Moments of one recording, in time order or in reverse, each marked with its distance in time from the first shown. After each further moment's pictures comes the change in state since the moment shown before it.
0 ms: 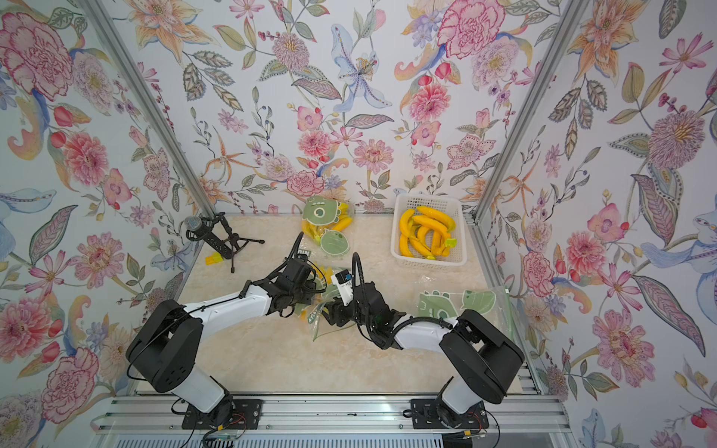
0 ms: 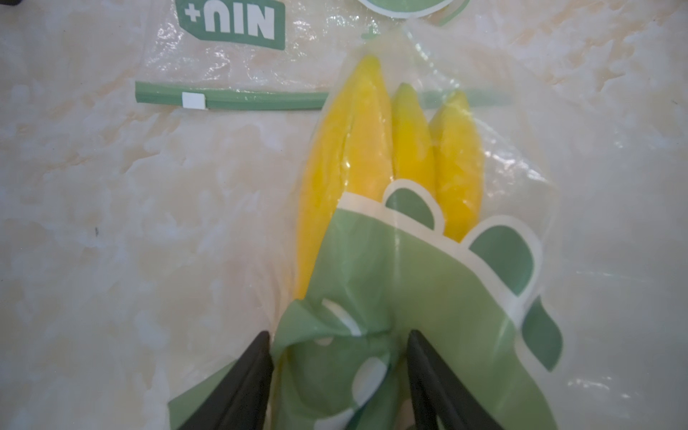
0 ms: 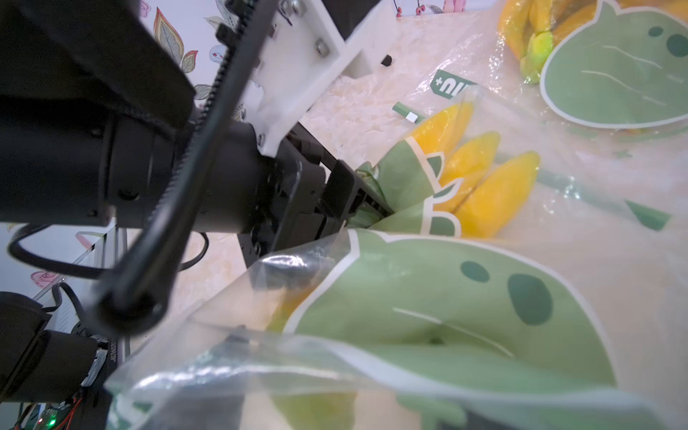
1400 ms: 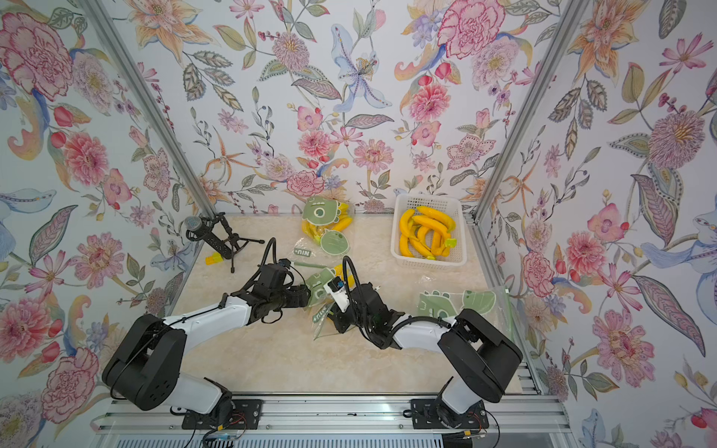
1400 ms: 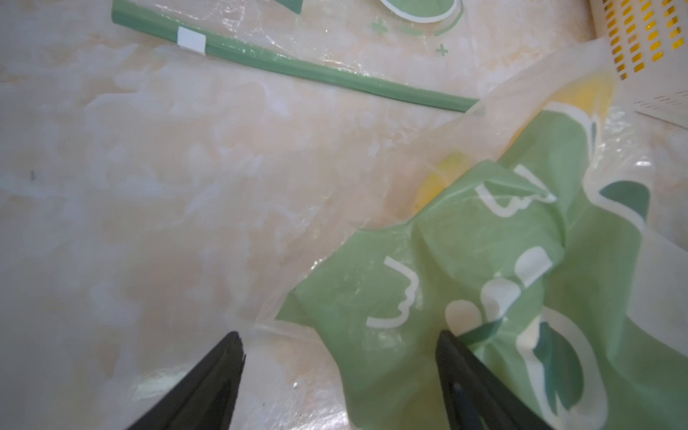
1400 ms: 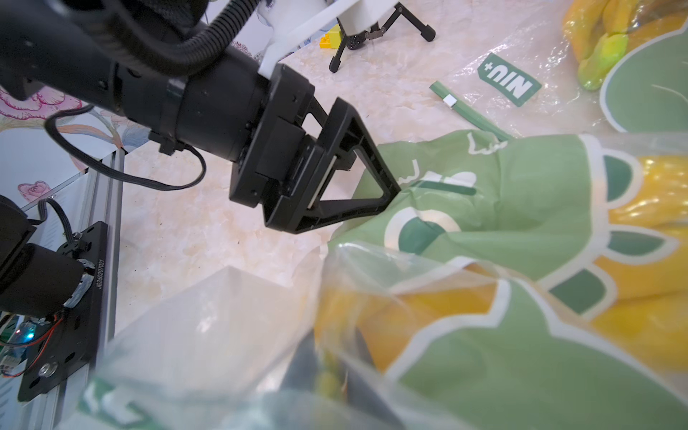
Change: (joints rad) left arm 0.159 -0.109 -0.208 0.219 0.301 -0.076; right arm 0.010 -0.004 -0.021 -0.047 -0.082 -0.176
